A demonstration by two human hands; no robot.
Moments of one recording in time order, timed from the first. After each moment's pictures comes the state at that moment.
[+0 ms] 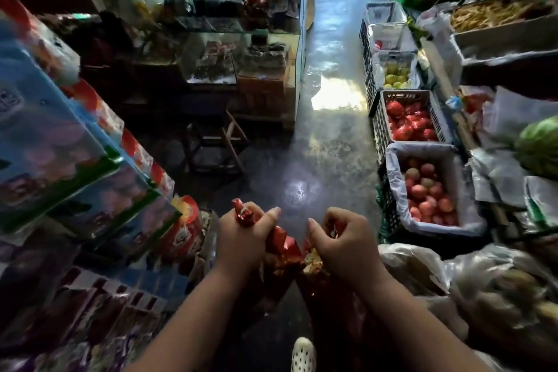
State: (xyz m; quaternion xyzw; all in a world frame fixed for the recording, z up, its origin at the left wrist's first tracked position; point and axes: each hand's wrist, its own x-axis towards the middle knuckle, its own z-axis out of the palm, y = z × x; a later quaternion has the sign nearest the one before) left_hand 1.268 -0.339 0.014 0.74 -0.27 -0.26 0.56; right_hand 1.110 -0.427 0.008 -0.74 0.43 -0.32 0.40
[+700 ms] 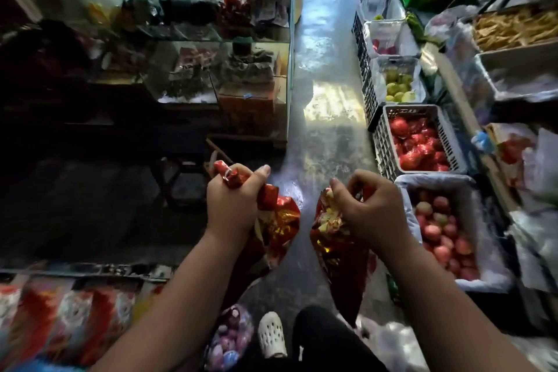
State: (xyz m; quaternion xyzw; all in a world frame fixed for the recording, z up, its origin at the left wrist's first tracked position) left_hand 1.456 -0.648 0.031 0.69 -0.24 -0.26 0.63; right_hand 1.265 -0.732 0.037 -0.72 0.45 -0.38 0.37
